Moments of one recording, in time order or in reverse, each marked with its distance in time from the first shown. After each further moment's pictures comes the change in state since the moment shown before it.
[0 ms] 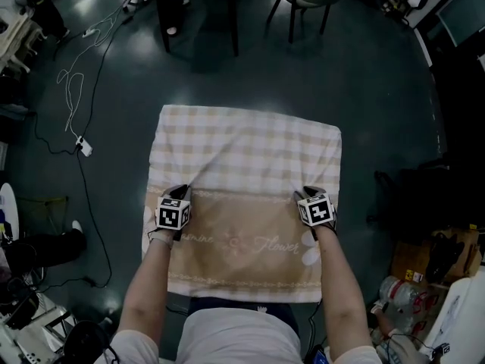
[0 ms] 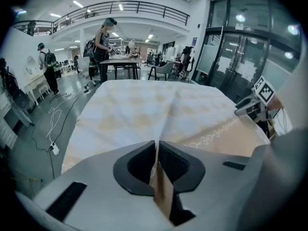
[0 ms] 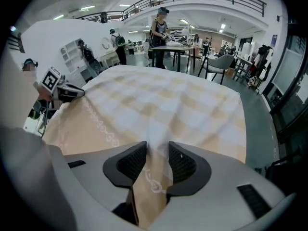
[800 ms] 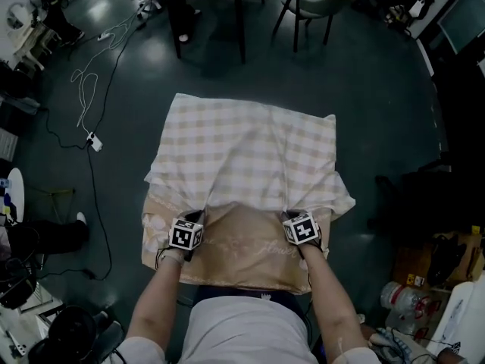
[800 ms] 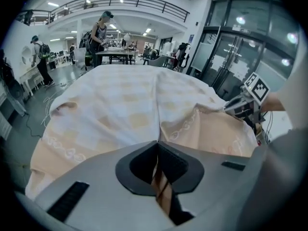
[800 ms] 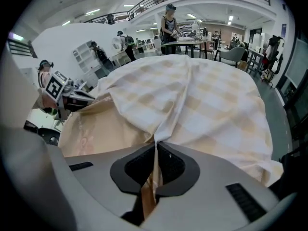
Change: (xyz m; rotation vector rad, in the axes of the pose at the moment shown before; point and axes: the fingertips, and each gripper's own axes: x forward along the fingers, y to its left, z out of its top) left arm -0.066 -0.112 -0.155 -0.017 0.052 -0.082; right arm -0.039 0.117 -0.132 -0.025 0.015 0.147
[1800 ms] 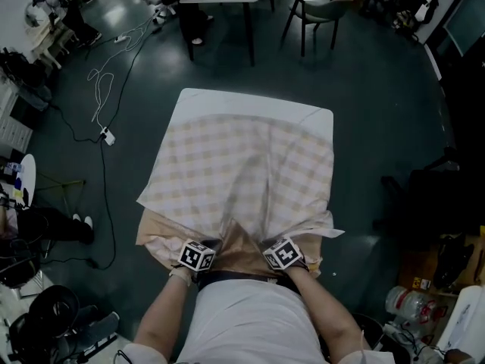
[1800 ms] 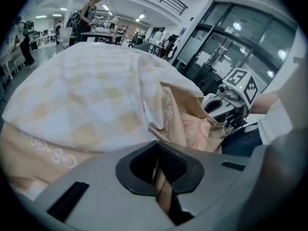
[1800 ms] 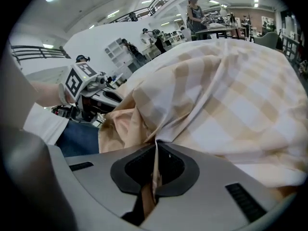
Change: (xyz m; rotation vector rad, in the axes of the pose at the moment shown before) left arm -0.051 -0.145 -0.122 -0.020 0.125 -0.233; right arm -0.036 0.155 -0.118 -0.134 0.090 0.366
